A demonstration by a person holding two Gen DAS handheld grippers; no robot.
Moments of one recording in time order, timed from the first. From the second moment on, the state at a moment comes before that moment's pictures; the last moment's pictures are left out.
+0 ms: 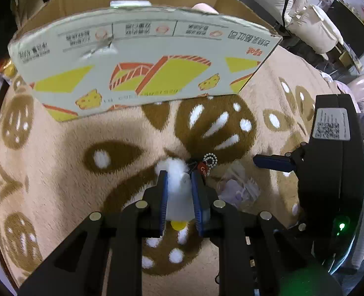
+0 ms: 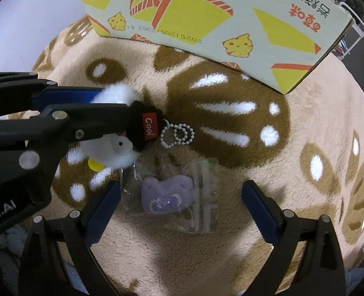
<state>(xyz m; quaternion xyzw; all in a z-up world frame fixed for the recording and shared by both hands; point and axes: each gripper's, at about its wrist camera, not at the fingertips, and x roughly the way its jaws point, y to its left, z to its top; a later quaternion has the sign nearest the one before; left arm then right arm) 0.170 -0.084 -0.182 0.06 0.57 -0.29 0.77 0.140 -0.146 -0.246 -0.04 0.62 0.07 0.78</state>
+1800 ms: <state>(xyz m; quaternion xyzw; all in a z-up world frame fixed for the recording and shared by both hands) 0.136 -0.043 -0.120 0.06 0.44 -0.19 0.88 0.124 -0.221 -0.153 0.03 0.47 0.05 0.88</state>
